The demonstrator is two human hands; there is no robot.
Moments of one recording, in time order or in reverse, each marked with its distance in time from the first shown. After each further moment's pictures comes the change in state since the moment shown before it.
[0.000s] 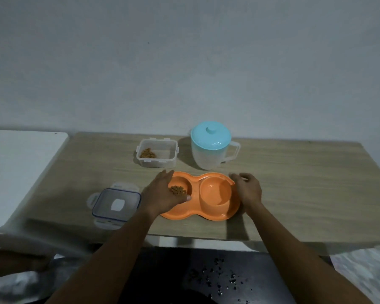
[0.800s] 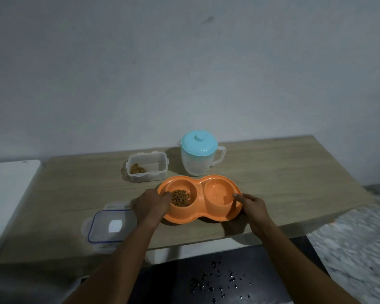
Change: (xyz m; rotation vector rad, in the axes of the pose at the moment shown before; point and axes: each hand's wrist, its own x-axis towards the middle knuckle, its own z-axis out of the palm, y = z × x) left_hand -0.002 -0.003 -0.025 -0.106 0.132 -0.164; right_hand -0.065 0.034 -0.021 0.281 0.004 0.171
